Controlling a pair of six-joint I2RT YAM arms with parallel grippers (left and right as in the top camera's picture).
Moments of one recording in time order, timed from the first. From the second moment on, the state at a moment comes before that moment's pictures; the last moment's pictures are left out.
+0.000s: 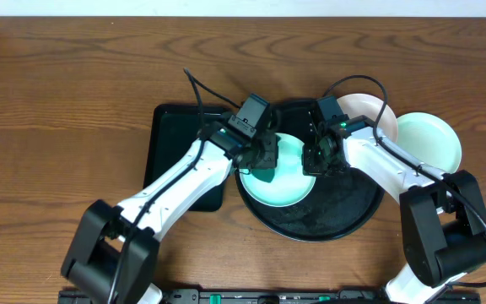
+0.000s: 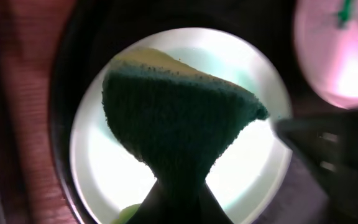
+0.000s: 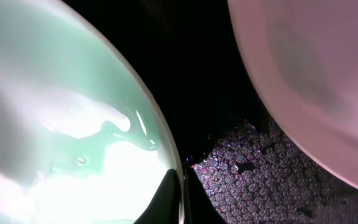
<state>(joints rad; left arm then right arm) -0.62 1.71 1.19 -0.63 0.13 -0.56 0.39 1.82 1.10 -0.73 -0.09 0.43</state>
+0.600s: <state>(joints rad) -0.61 1.89 1.19 -0.61 0.11 -0.56 0.39 1.82 1.10 -0.73 -0.09 0.43</state>
